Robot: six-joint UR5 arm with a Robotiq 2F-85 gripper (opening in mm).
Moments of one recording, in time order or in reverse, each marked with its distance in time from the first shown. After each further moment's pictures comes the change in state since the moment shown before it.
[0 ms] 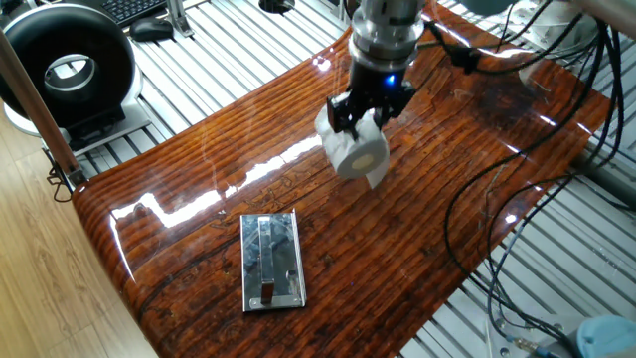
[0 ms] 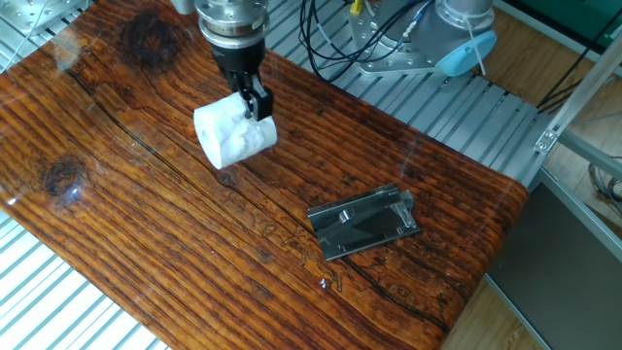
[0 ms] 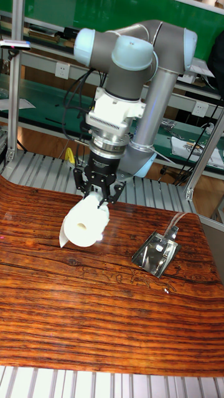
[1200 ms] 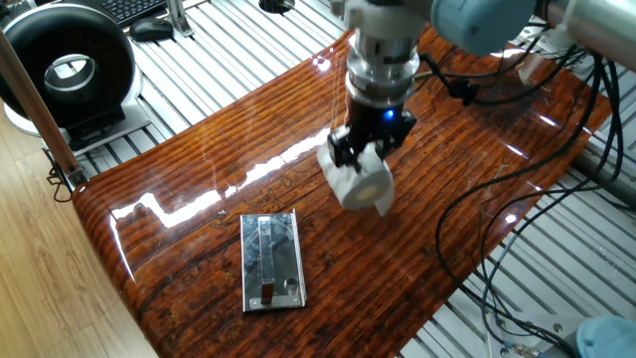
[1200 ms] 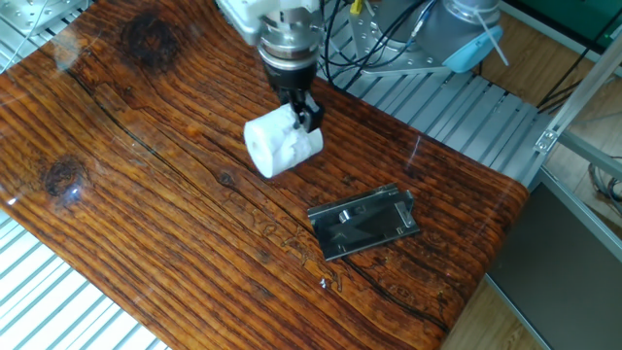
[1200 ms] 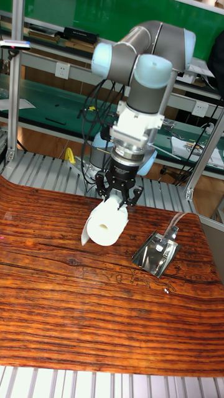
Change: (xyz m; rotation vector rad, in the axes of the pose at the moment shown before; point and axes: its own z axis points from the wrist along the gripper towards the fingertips) arm 0.060 0.050 0.022 -0.025 0.035 0.037
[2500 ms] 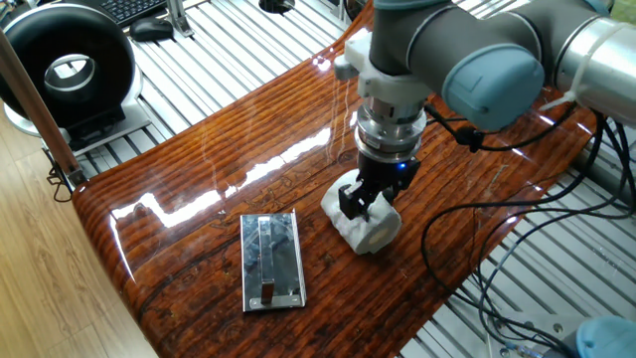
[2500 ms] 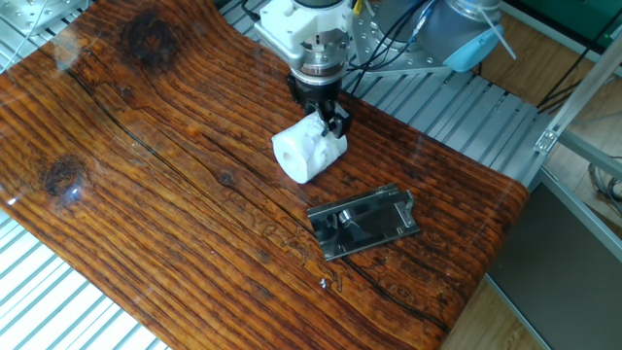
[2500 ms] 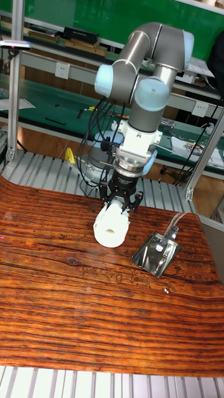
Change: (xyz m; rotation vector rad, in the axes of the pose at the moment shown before) arm 0.056 0.002 0.056 0.019 0.038 -0.123
